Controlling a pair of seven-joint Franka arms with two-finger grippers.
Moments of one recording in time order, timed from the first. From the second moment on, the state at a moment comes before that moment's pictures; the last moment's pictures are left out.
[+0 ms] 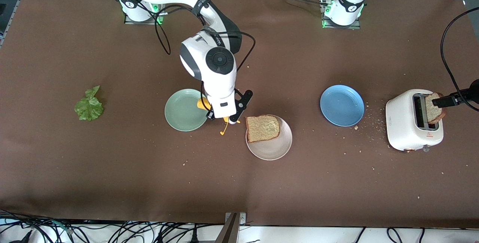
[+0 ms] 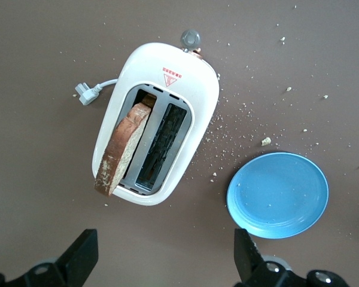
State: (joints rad) left arm 0.19 0.36 0.03 -1.38 0.05 1.52 -0.14; right arm 0.72 0.77 -0.08 -1.13 -0.01 1.90 -0.37
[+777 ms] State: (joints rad) left arm 0.19 0.36 0.03 -1.38 0.05 1.52 -0.14; right arm 0.54 0.72 -0.08 -1.19 0.53 1.86 -0.85
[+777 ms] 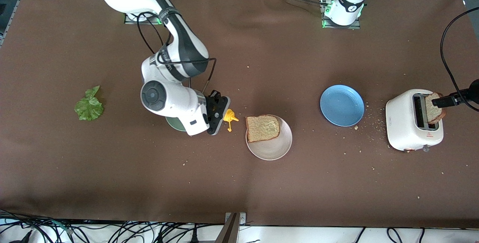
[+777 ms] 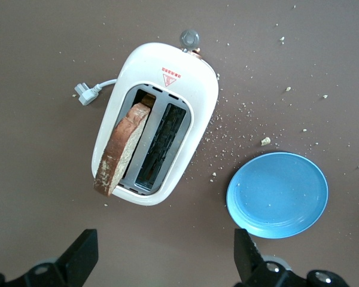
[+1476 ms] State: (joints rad) left arm 0.19 0.37 0.03 -1.38 0.05 1.53 -0.14; right arm 0.18 0.68 -0.09 -1.40 0.97 1.47 -1.55
